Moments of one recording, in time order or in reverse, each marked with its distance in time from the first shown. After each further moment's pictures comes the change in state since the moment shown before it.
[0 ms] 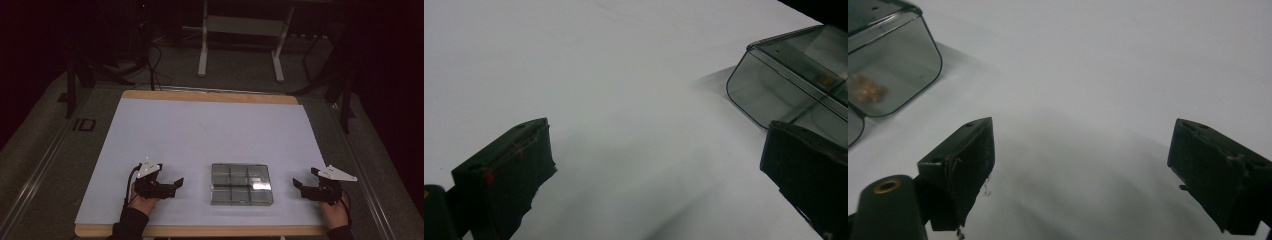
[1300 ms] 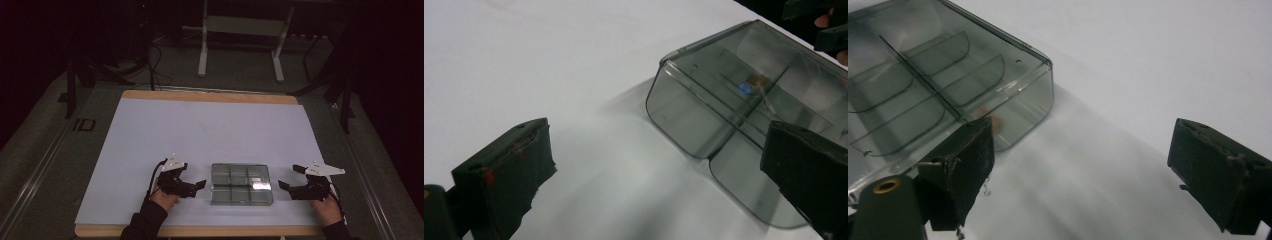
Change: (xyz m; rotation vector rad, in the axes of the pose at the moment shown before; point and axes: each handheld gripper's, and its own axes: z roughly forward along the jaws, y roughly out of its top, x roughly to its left) left arm -0.036 0.020 0.039 0.051 -0.186 0.047; right arm 0.032 0.032 0.006 -0.008 0.234 -0.095
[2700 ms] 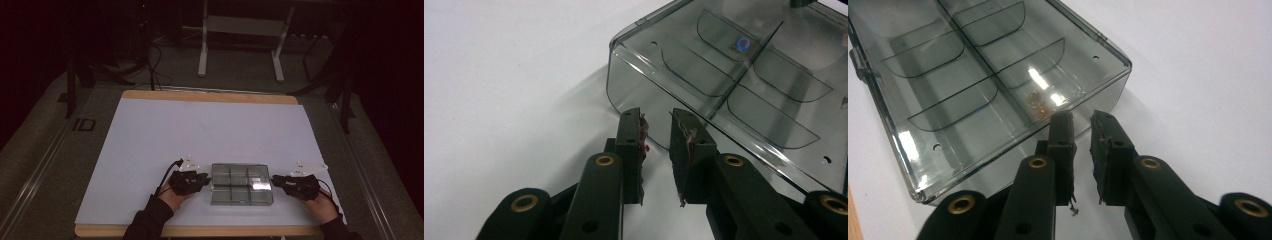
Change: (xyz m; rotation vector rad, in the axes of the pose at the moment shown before) left arm -0.021 0.014 0.024 0.146 -0.020 0.108; right arm 0.024 0.021 0.014 0.137 0.116 -0.142
